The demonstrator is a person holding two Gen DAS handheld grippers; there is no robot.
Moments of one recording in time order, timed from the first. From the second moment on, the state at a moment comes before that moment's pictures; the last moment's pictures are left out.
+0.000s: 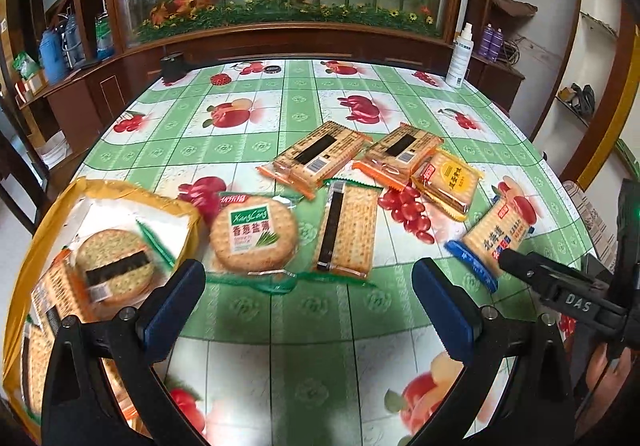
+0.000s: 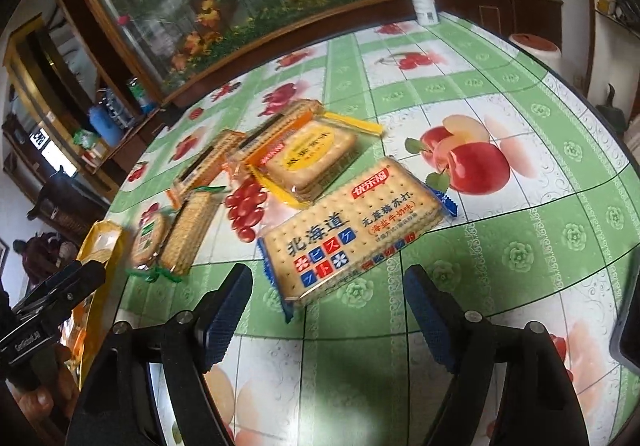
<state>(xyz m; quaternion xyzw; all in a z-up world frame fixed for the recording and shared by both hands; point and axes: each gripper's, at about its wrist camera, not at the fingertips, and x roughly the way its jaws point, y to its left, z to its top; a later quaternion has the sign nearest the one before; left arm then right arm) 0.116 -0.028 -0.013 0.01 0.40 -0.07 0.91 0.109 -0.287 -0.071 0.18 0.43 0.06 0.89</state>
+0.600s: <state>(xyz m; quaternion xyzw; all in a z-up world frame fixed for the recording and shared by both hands) 0.170 -0.060 -0.034 0.05 0.41 -0.09 0.90 0.176 -0.246 -0.085 0.06 0.46 -0.05 0.89</state>
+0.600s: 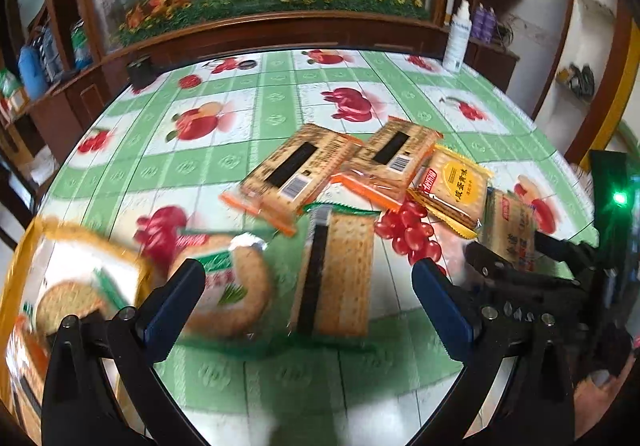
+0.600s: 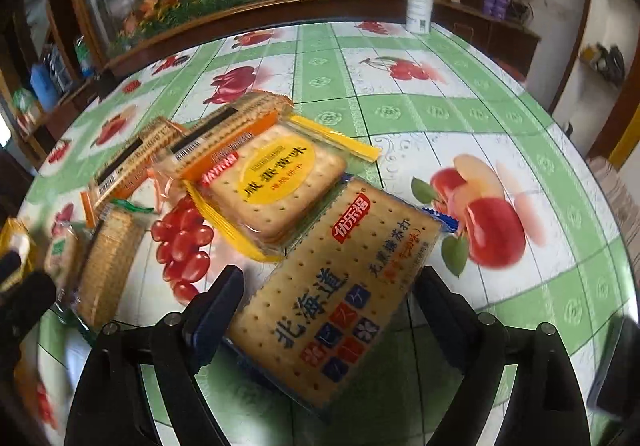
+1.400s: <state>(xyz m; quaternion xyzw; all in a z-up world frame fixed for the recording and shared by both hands) 0.162 -0.104 -0.069 0.08 0.45 -0.14 0.88 0.150 -0.270 -0.080 0.01 0.44 -0.01 0.90</state>
